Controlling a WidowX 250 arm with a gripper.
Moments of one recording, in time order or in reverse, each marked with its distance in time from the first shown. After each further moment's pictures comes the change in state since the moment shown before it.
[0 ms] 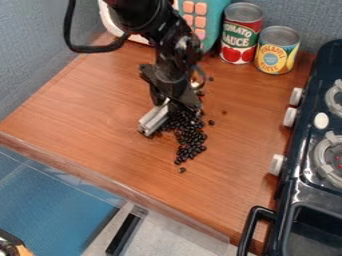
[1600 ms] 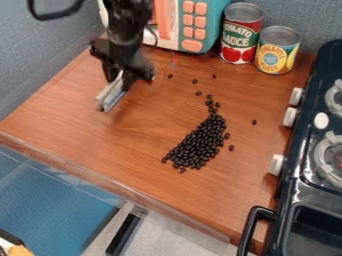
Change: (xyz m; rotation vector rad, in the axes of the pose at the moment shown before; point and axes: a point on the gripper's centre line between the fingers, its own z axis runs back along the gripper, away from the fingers) arm -0.011 0.115 -0.008 0.164 0.138 0.257
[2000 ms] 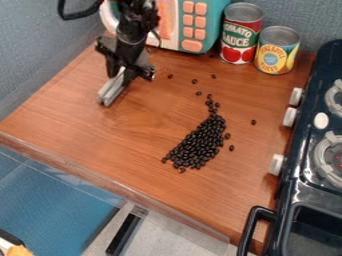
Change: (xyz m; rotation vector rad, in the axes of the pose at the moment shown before) arm 0.029 0.008 -0.027 0.043 0.021 -0.053
